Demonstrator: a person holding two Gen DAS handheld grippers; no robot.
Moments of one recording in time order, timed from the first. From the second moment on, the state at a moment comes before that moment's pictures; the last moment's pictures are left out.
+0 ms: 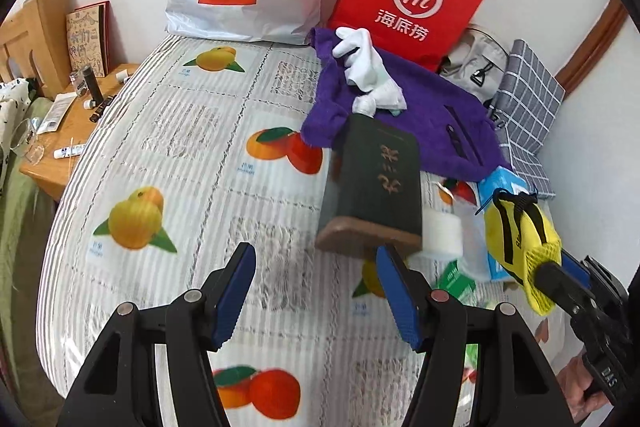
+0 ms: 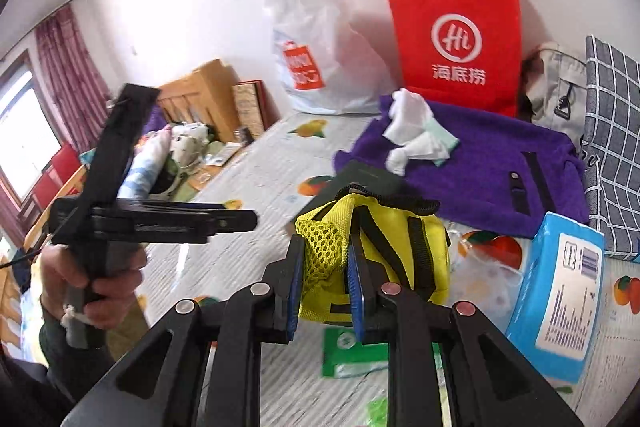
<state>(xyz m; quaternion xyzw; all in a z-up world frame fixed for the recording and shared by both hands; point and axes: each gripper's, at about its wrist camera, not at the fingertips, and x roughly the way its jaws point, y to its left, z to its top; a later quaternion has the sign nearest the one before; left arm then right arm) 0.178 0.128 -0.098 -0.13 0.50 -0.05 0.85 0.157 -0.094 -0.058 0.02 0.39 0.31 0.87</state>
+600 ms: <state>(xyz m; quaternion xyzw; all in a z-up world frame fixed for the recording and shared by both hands) 0.151 0.046 -0.117 -0.05 0.53 -0.09 0.84 0.080 -0.196 -0.084 0.04 0.41 0.22 0.88</state>
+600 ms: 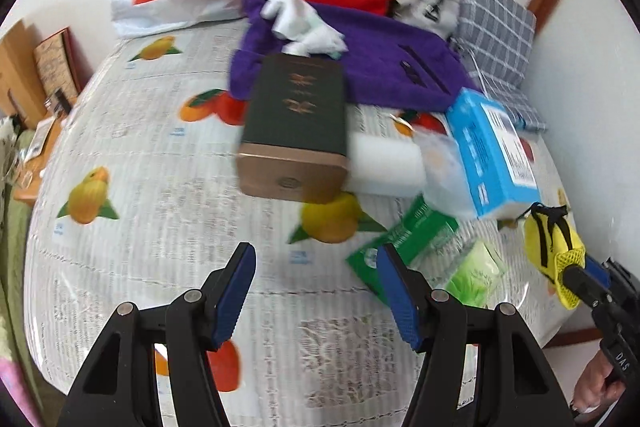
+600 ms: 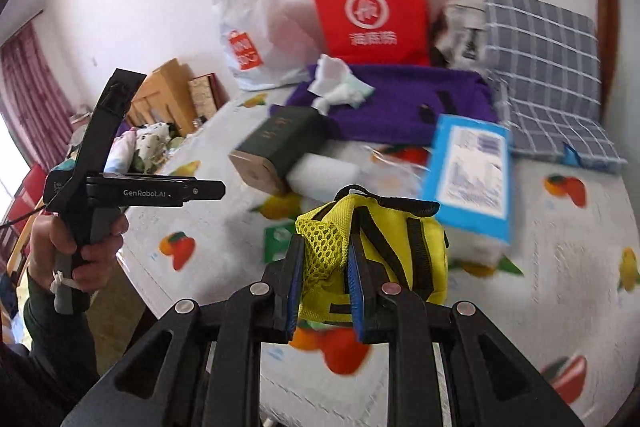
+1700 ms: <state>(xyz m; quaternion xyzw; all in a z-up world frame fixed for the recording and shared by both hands) 0.170 -0.045 -0.174 0.10 0.54 -0.16 0.82 0.095 -0.249 -0.174 0.03 0.49 0.15 0.86</state>
